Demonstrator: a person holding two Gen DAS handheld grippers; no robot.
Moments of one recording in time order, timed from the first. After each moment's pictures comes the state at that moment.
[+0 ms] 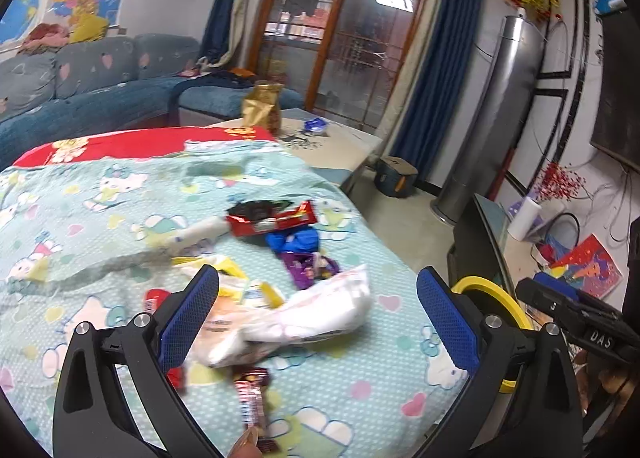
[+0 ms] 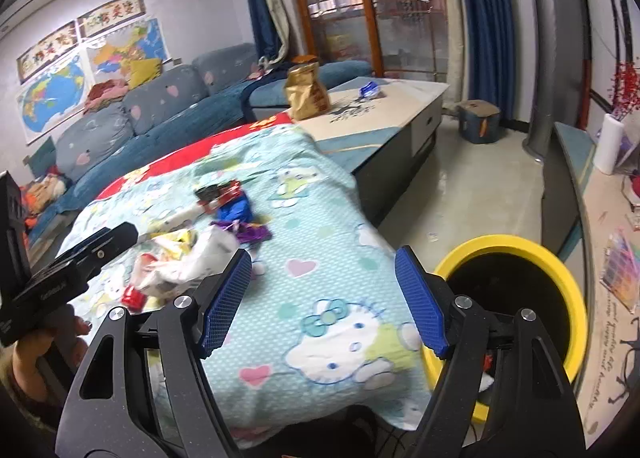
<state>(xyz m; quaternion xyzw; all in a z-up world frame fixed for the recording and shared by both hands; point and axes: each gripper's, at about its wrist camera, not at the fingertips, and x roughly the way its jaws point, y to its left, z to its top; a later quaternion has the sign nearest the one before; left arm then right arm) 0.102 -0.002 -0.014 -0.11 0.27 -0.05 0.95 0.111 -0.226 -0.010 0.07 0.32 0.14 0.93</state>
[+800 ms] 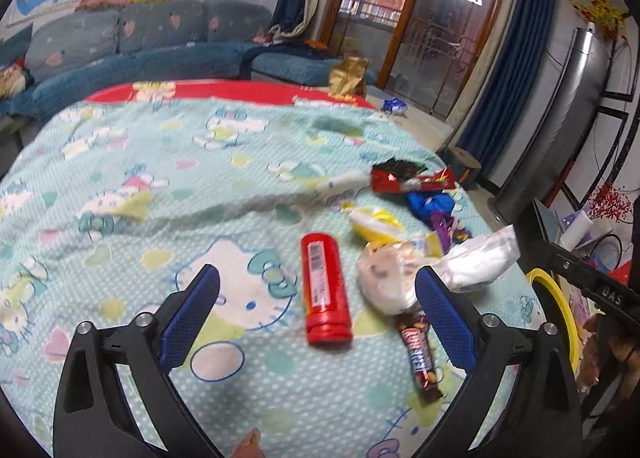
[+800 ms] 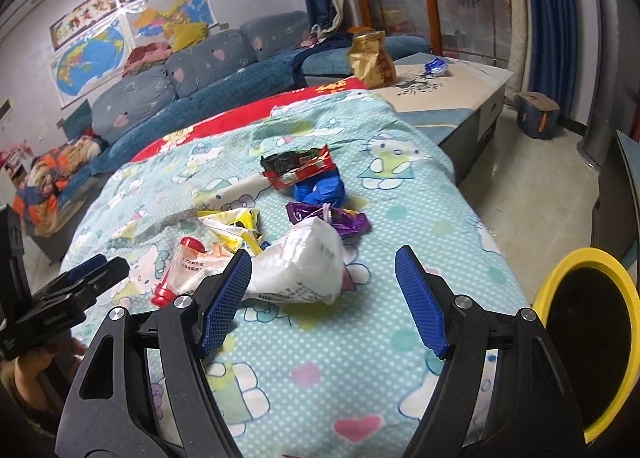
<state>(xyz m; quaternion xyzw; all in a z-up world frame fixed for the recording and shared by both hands) 0.071 0.108 -0.060 -0.15 0.33 0.05 0.93 0.154 -0.129 -0.034 0.04 0.36 0.22 0.91</state>
